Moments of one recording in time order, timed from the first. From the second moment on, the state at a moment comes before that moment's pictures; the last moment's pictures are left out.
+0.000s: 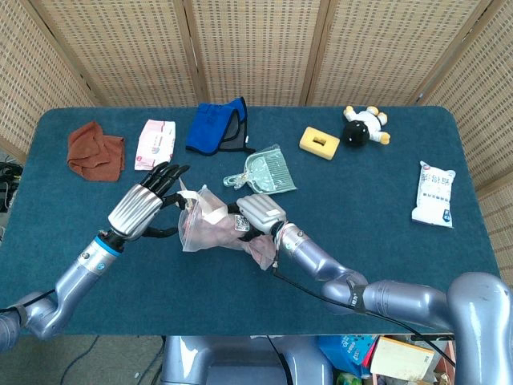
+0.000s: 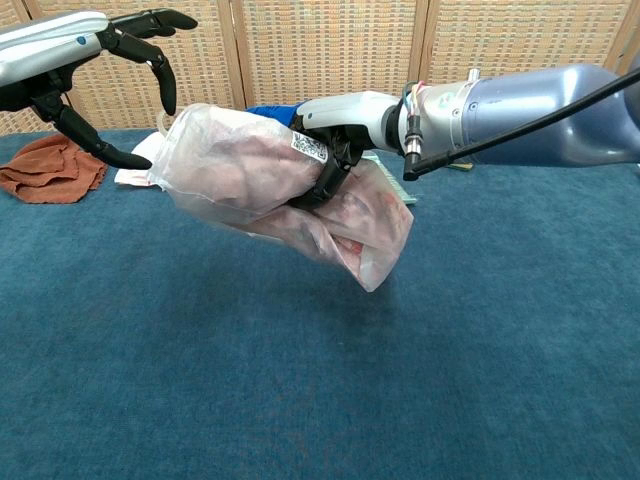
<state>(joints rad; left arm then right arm) -0.67 -1.35 -0.15 -1.42 1.64 1.18 -0.13 1.13 -1.54 0.29 -1.46 -0.83 0.63 -0.11</state>
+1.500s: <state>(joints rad) -0.73 -1.28 -0.23 -1.68 1.25 0.99 0.05 1.13 -1.50 0.25 -1.50 -0.86 0.64 -0.09</state>
